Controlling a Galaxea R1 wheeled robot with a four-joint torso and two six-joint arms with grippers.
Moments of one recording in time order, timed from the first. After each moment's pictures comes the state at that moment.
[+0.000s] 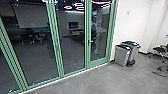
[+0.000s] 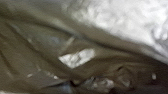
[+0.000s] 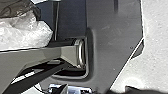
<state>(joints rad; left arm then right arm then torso) 1.46 3.04 -2.75 -0.22 0.17 0.24 -1.55 3.04 -2.73 0.01 -0.11 -0.02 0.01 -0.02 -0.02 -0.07</state>
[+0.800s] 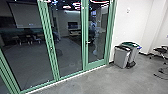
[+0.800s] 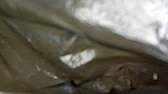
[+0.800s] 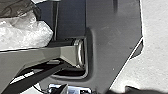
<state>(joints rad) 1.46 3.04 -2.75 -0.22 0.17 0.25 -1.55 3.04 -2.73 0.01 -0.11 -0.02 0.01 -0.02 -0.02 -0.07</state>
